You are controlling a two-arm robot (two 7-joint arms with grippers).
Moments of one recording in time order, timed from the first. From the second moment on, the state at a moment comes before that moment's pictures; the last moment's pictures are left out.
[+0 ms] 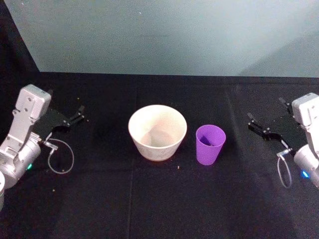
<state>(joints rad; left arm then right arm) -0.20 0.60 0.45 -1.41 -0.25 -0.12 0.03 0.20 0.60 -0.45 -1.41 0.25 -0.12 -0.03</state>
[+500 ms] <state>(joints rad) -0.20 0.60 0.45 -1.41 -0.25 -0.12 0.03 0.20 0.60 -0.45 -1.41 0.25 -0.12 -0.03</state>
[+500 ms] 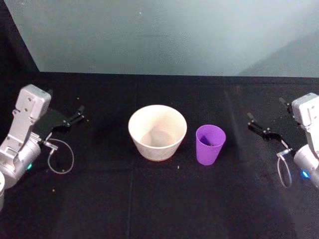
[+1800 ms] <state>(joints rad) -0.20 0.60 0.45 -1.41 -0.25 -0.12 0.03 0.17 0.61 -0.44 -1.44 0.24 -0.12 -0.04</state>
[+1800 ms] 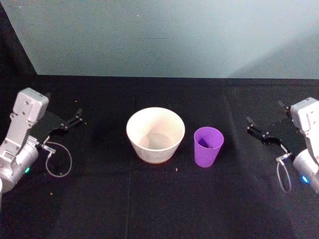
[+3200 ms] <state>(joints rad) -0.20 0.60 0.45 -1.41 -0.25 -0.12 0.03 0.13 0.43 -0.42 -1.38 0.35 -0.15 0.33</state>
